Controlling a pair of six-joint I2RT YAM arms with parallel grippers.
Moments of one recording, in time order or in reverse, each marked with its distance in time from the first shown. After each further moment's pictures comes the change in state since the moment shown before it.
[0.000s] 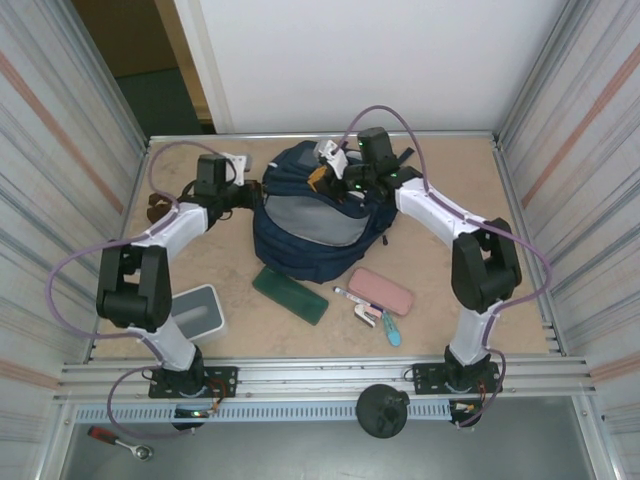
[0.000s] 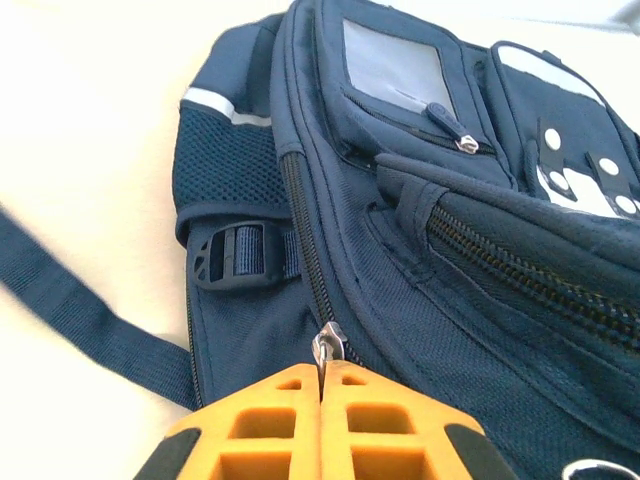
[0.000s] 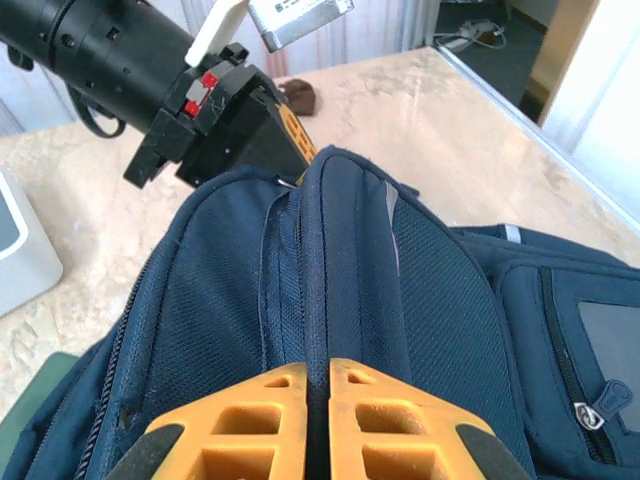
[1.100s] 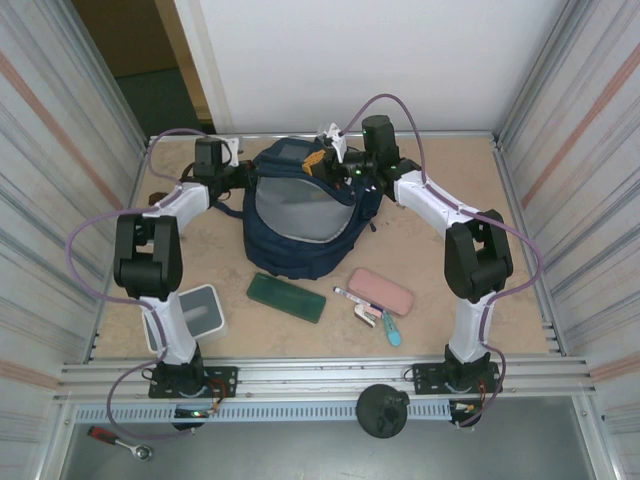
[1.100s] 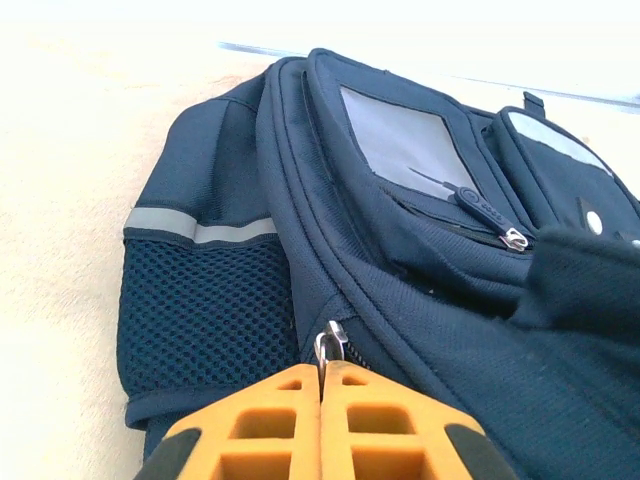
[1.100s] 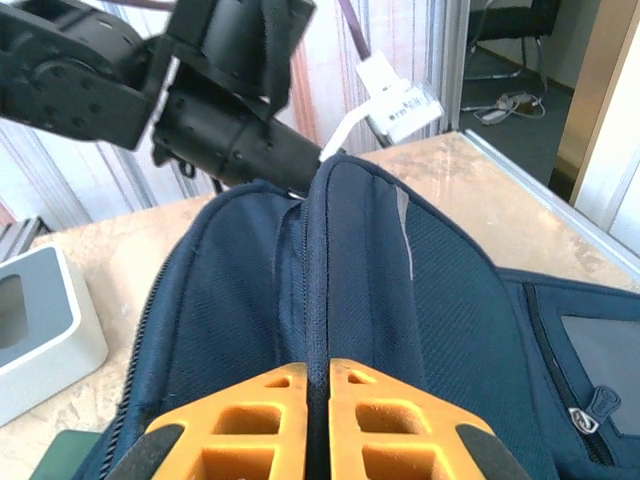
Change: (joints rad) left arm 0.057 0.276 0.263 0.038 0.048 -0.053; right arm -0.049 0.068 0.064 0.182 -0.179 0.184
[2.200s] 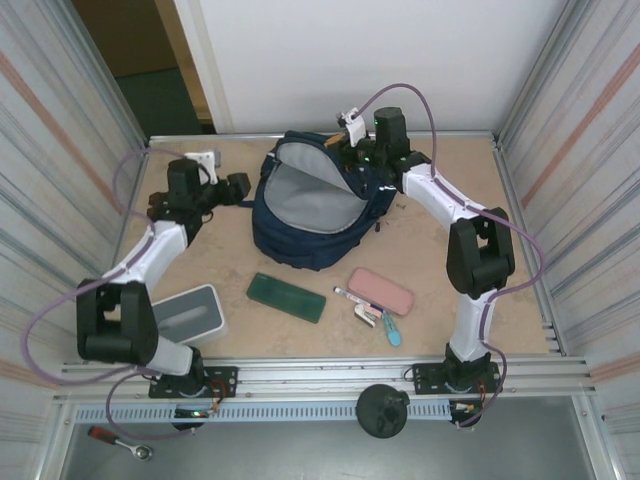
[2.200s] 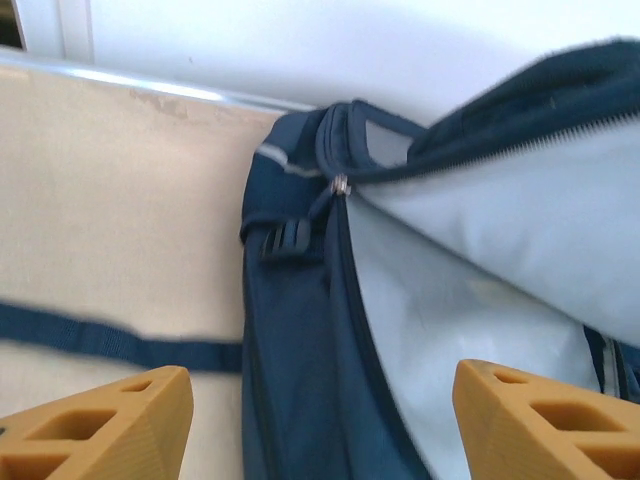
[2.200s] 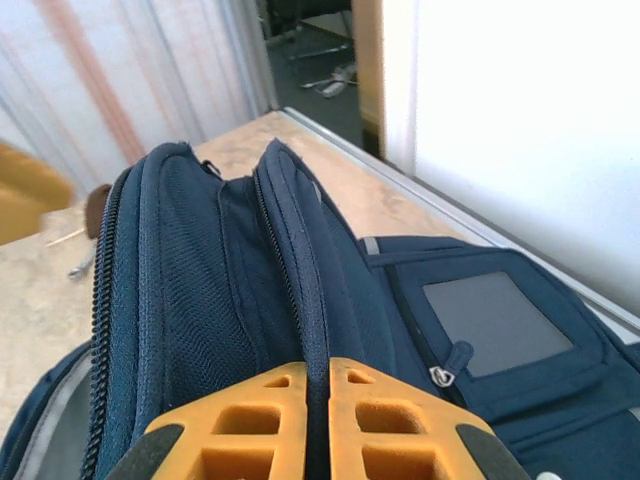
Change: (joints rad) left arm 0.012 -0.514 -0.422 0.059 -0.071 -0.071; right arm -0.073 0.021 0.051 -0.056 0.325 0.080
